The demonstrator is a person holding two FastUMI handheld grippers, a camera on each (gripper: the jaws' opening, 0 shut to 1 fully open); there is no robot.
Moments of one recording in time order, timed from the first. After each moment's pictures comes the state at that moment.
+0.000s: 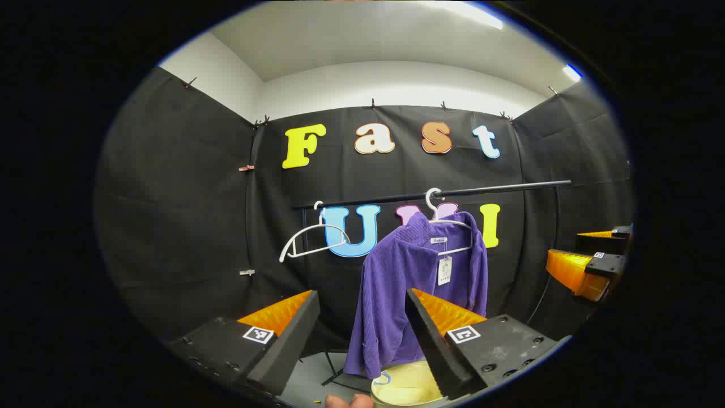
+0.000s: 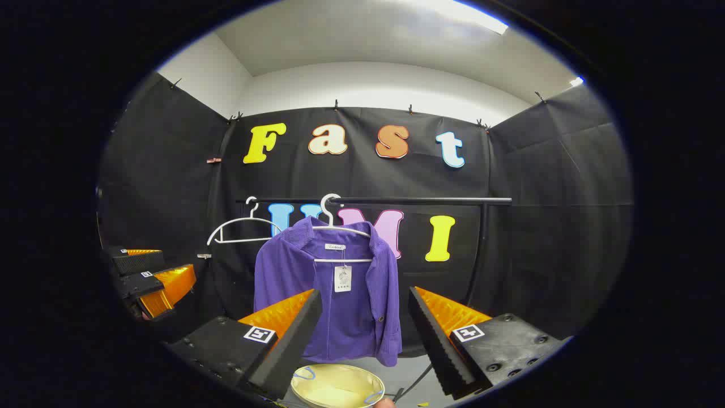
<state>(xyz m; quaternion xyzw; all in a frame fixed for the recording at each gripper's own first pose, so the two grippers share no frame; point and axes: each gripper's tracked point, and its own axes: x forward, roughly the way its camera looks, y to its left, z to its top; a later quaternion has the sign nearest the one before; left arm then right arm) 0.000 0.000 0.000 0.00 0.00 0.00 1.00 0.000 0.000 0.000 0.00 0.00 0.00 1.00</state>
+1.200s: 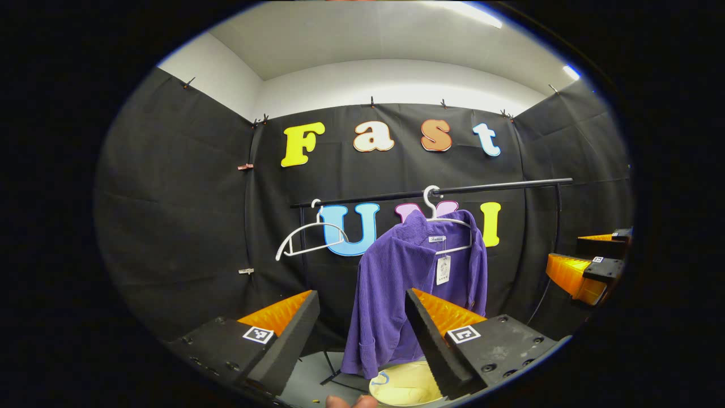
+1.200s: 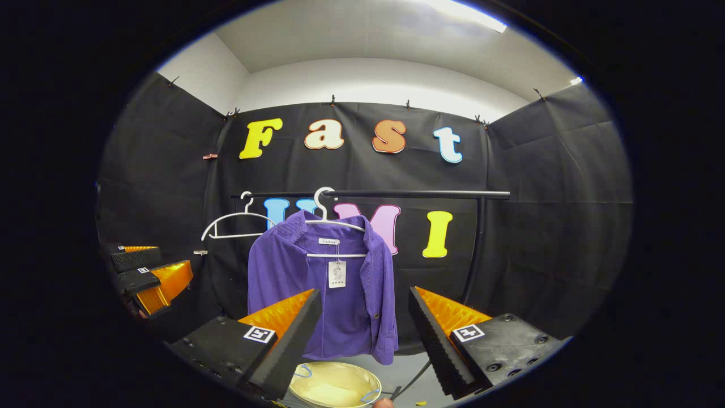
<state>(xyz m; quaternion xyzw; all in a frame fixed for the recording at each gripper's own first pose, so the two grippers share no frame) 0.010 -0.015 -0.004 0.00 0.00 0.00 1.00 0.010 -0.014 -0.010 0.00 0.01 -0.01 1.00</state>
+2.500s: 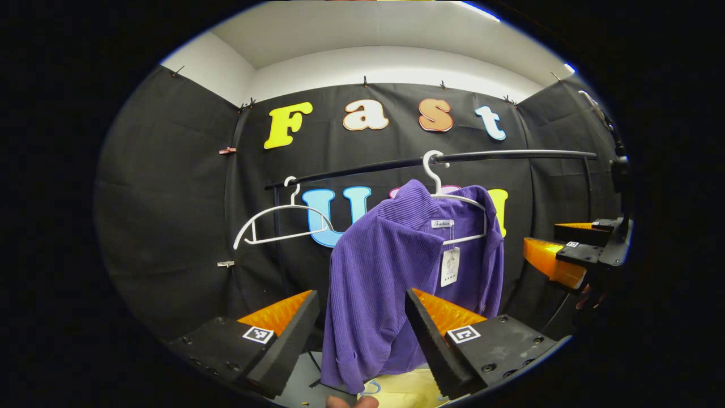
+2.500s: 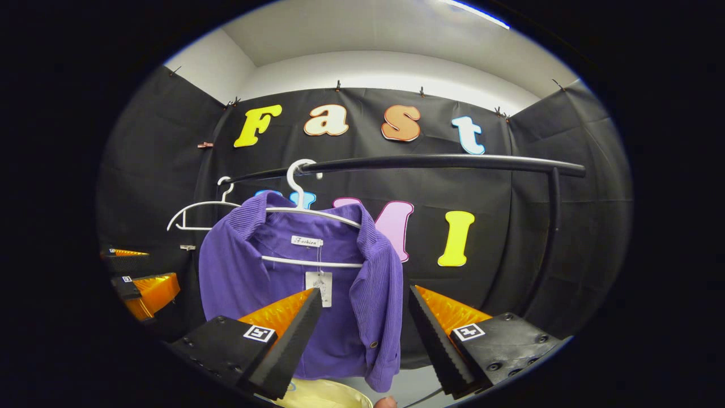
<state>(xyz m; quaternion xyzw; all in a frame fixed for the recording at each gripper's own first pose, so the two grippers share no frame) 0.140 -0.053 -0.056 0.00 0.03 0.00 1.00 0.182 -0.033 -0.054 -0.01 0.00 0.03 1.00</state>
